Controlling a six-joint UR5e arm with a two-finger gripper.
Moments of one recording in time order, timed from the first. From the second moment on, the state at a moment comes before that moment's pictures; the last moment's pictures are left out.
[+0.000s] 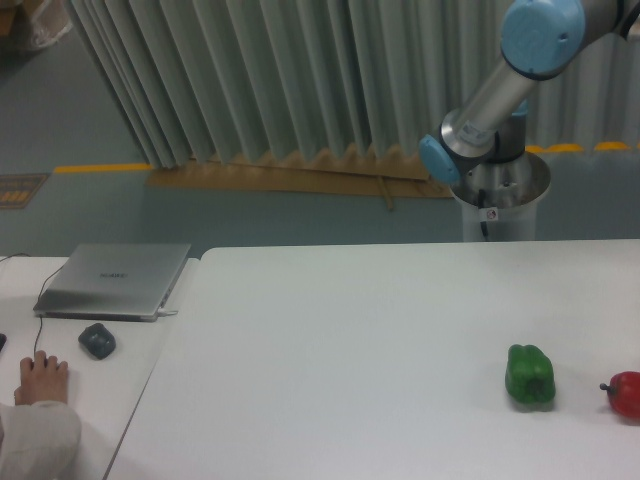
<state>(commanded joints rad) 2.92 -2.19 -1.32 -0.91 1.42 1.32</state>
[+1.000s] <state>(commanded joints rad) 2.92 -2.25 -1.30 -0.91 1.44 1.35</state>
